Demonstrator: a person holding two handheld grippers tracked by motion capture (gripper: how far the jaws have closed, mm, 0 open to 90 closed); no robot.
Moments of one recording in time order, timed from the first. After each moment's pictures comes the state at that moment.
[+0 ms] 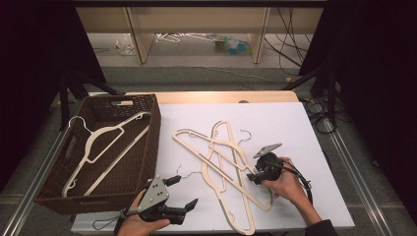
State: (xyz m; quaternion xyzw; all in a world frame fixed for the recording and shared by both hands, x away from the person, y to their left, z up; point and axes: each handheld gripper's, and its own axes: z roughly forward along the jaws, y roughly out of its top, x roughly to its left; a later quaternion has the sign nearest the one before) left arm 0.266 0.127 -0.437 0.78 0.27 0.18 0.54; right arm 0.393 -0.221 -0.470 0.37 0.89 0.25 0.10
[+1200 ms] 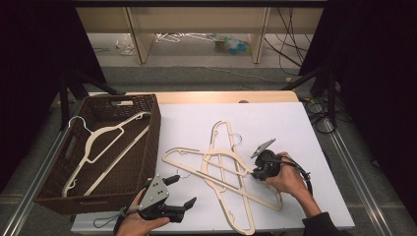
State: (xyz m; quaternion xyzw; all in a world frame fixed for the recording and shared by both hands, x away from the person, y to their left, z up) left arm 0.272 0.128 -0.442 0.79 0.27 0.18 0.52; right arm 0.399 -0.217 -0.457 0.32 0.93 0.19 0.08
